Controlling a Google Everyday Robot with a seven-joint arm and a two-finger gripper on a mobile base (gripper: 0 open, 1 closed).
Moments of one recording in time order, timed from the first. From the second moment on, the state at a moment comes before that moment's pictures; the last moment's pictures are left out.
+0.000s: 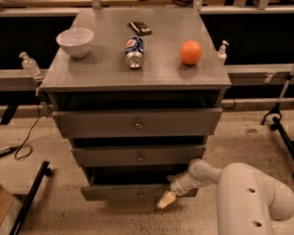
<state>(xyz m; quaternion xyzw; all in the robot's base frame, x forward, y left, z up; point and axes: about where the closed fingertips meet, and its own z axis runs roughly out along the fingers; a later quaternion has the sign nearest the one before) 0.566 -0.102 0.177 -0.52 0.79 0.27 0.16</state>
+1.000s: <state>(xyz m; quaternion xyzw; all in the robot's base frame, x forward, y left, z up) 0.567 -0.102 0.180 -0.52 0.79 0.27 0.16</state>
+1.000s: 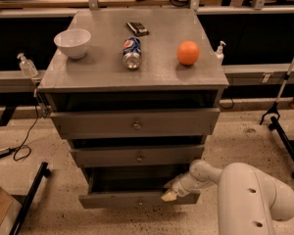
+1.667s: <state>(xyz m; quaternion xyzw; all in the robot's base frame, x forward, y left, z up) 0.567 -0.102 0.181 -0.52 0.79 0.27 0.16</state>
